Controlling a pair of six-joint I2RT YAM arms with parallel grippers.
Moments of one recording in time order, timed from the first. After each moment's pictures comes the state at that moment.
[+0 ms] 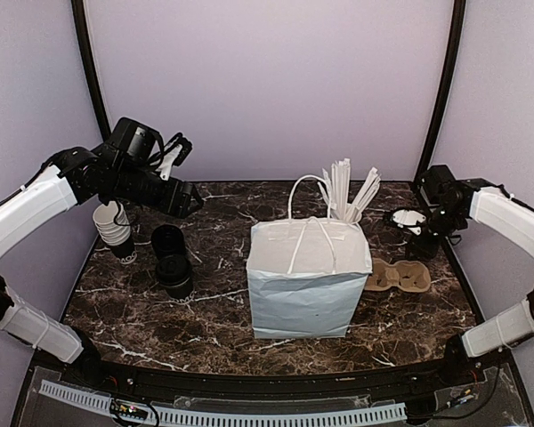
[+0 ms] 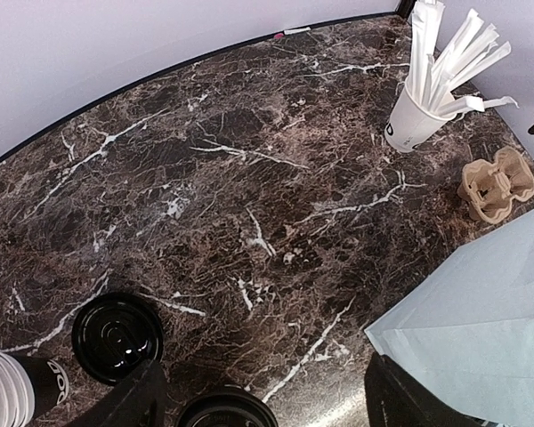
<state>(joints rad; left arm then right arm) -0.62 1.34 1.40 -0.82 -0.02 -0.15 0.19 1.32 1.06 -0.95 -0.01 -0.80</state>
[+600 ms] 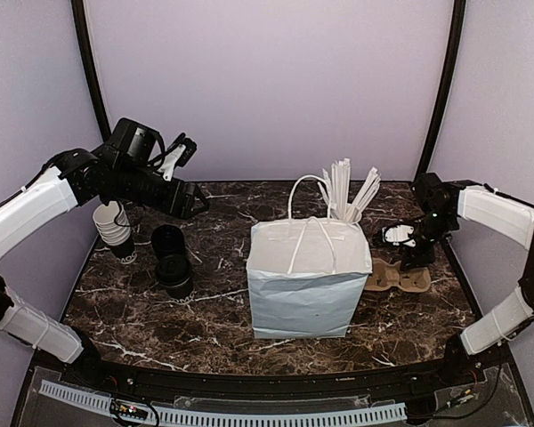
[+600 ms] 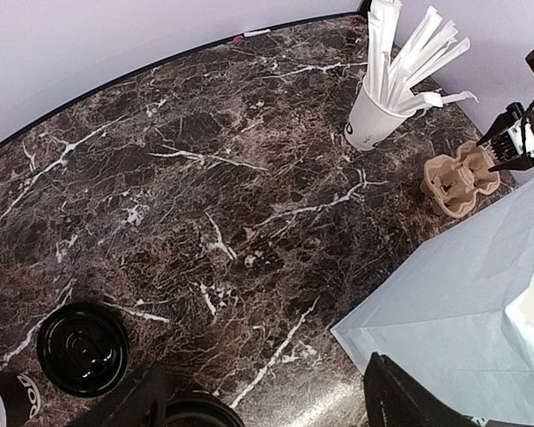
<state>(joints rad) -0.62 1.34 1.39 -0.79 0.10 -0.15 0.19 1.42 1.06 -0.98 -0.13 -1.22</state>
